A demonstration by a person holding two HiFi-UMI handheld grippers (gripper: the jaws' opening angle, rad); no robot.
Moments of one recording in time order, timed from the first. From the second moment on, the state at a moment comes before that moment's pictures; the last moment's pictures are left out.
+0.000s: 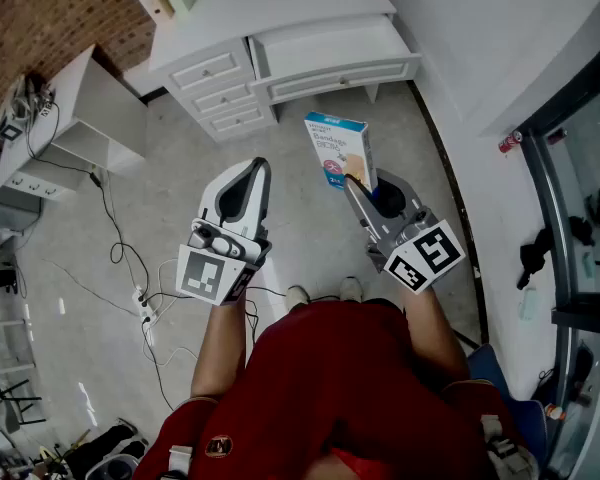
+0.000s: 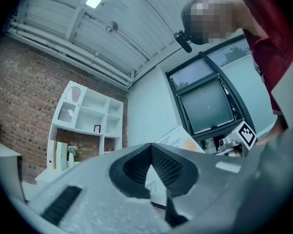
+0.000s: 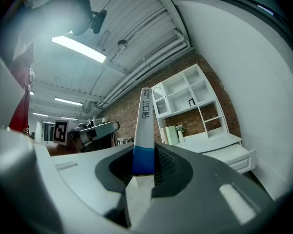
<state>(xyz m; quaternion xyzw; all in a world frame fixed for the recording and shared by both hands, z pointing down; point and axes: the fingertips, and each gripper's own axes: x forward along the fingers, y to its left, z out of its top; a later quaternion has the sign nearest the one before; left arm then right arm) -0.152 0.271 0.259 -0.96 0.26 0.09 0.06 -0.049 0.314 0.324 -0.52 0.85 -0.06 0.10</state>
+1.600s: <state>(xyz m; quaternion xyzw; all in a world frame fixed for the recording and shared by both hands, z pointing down) -0.071 0.024 0.292 -0.95 0.30 0.09 0.06 0.057 0.085 0.344 -0.51 0.86 -0.05 0.05</state>
